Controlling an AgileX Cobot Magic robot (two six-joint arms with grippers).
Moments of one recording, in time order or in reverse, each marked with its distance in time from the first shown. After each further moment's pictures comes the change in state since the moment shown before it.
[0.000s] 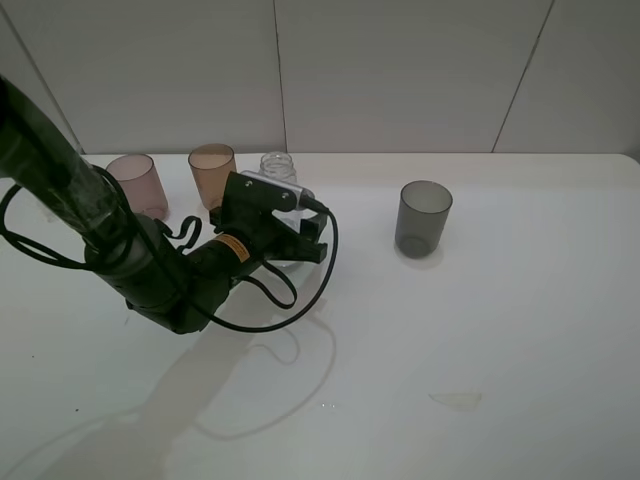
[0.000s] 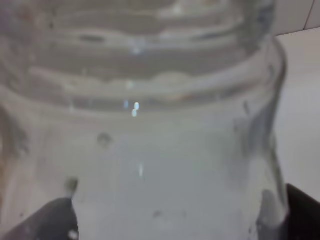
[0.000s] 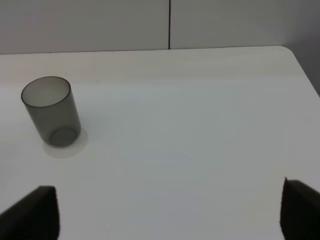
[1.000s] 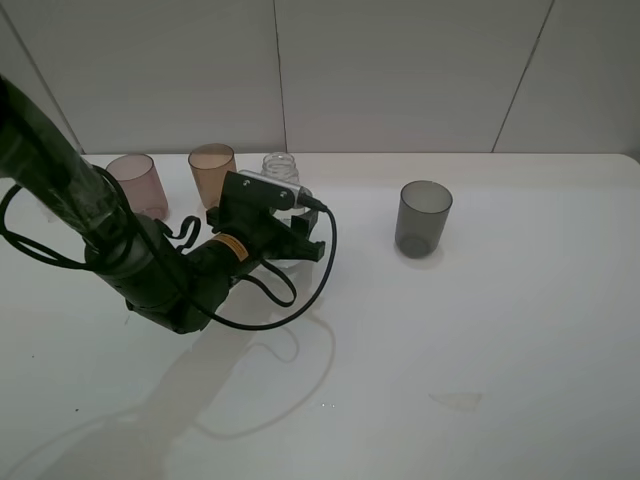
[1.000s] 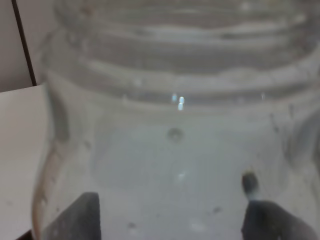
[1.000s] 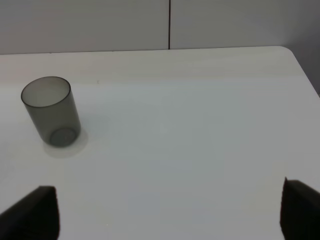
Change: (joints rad) left arm 0.000 0.000 0.000 -0.025 0.000 0.015; right arm 0.000 0.000 0.000 0.000 0.000 0.000
